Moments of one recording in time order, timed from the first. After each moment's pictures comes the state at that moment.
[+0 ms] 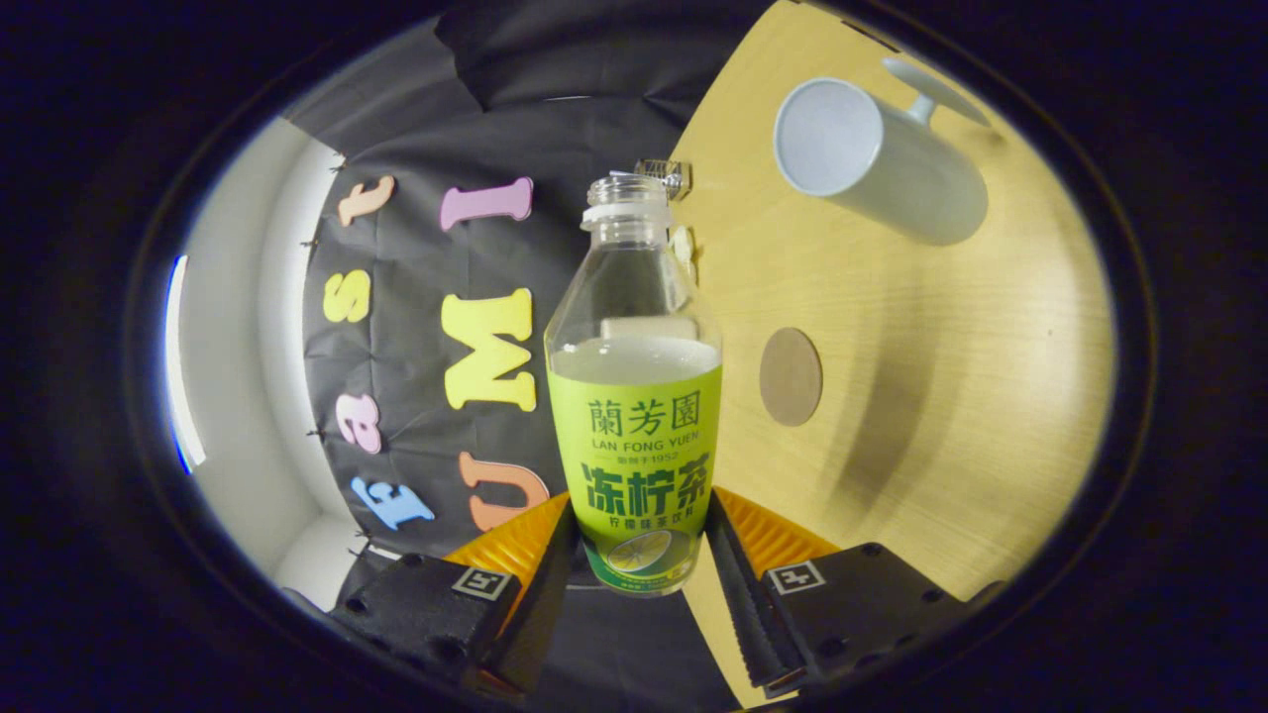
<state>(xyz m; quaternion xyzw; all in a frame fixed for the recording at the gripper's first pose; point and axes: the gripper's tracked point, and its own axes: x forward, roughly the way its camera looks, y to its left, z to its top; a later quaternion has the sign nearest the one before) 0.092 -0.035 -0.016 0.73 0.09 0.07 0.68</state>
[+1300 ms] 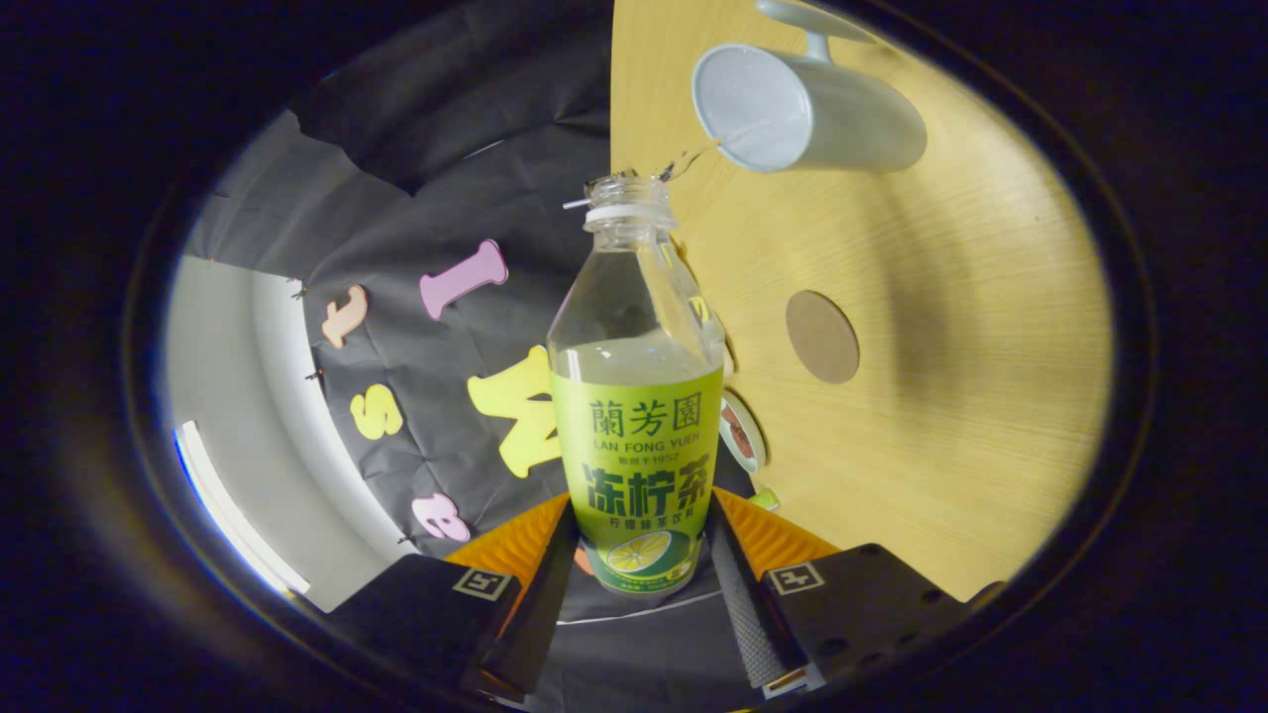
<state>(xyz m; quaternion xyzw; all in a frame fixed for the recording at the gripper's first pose) 0.092 -0.049 0.006 0.84 0.04 0.10 0.54</state>
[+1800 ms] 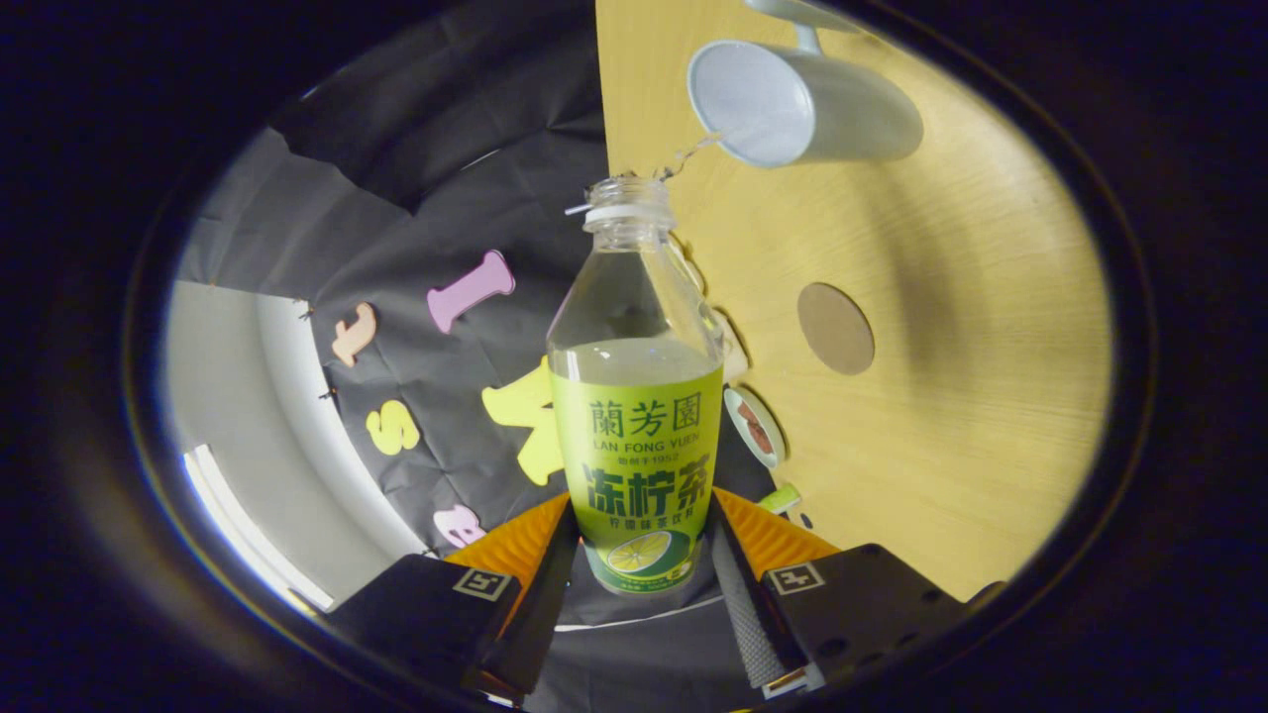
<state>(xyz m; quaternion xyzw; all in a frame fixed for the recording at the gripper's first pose) 0.089 -0.057 0.014 0.86 0.01 0.11 0.50</state>
